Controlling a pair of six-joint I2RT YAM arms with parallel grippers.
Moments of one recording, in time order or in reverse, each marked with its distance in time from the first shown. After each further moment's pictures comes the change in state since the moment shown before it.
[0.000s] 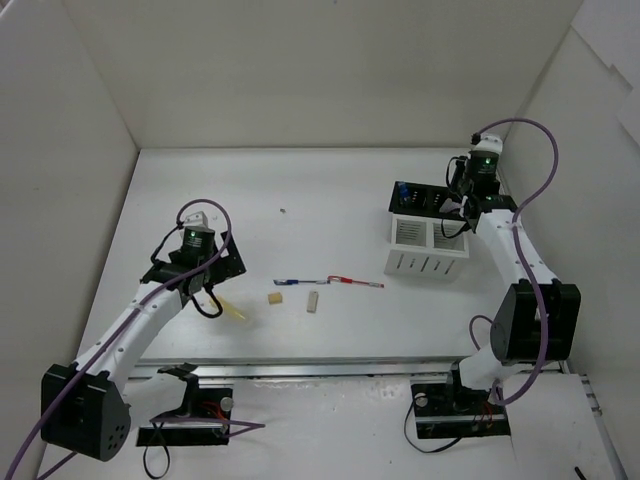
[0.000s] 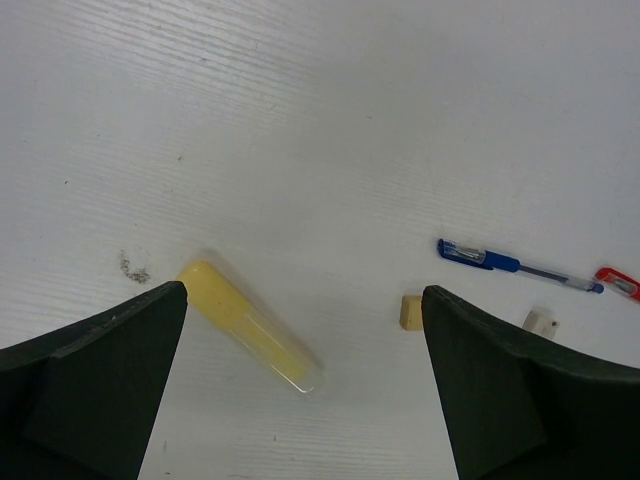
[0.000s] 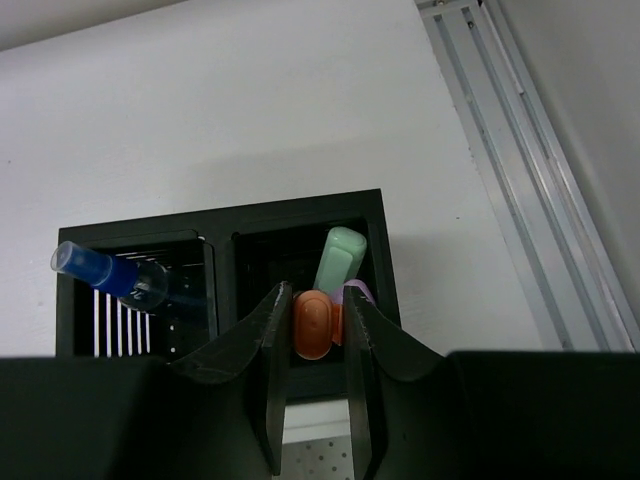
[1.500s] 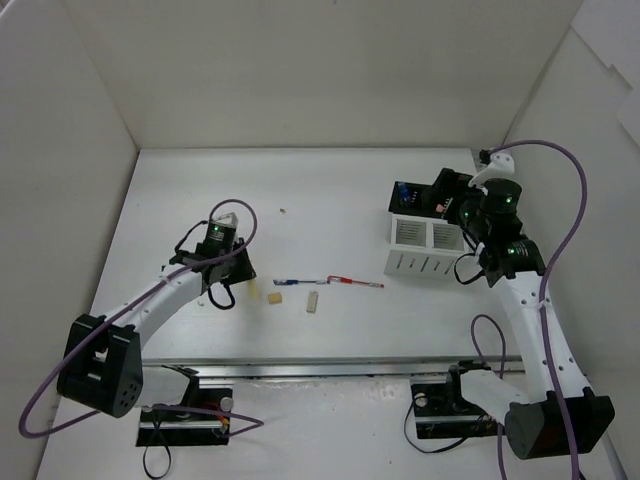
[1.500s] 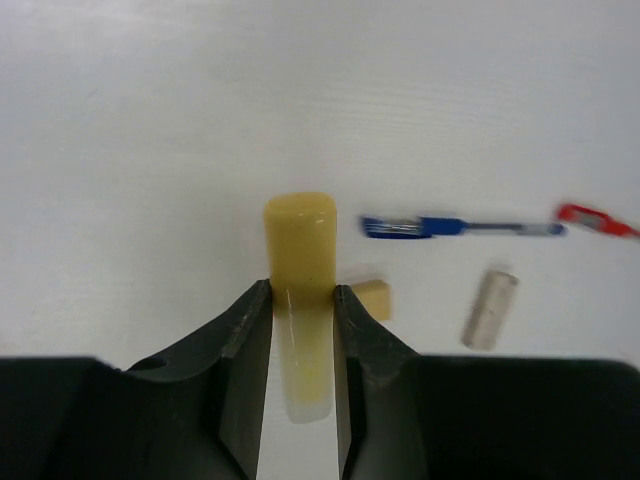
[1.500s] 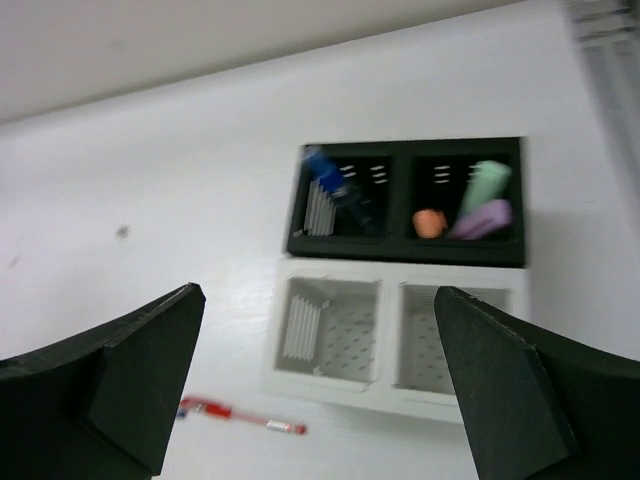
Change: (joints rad) left arm -0.043 0.240 0.010 0.110 0.143 -0.040; right arm 0.095 -0.456 -0.158 -0.117 -0.167 0.138
